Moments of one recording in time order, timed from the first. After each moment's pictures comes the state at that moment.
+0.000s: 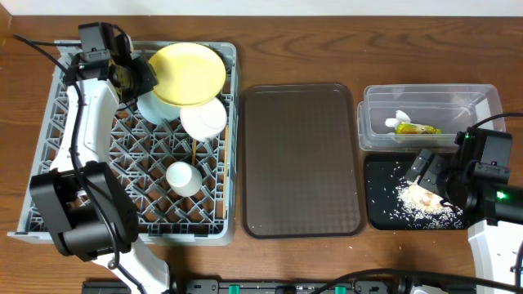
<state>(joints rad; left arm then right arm) 0.20 1.87 1.53 -0.68 0.18 -0.27 -0.17 1.03 0.92 -0.99 0.02 0.33</state>
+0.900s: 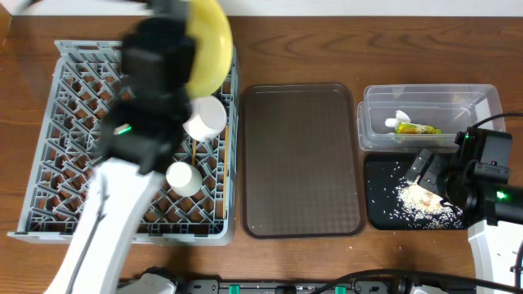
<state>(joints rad) -0.39 1.40 1.55 -0.51 -0.70 0.33 -0.17 1.03 0.92 -0.99 0.02 0.33</state>
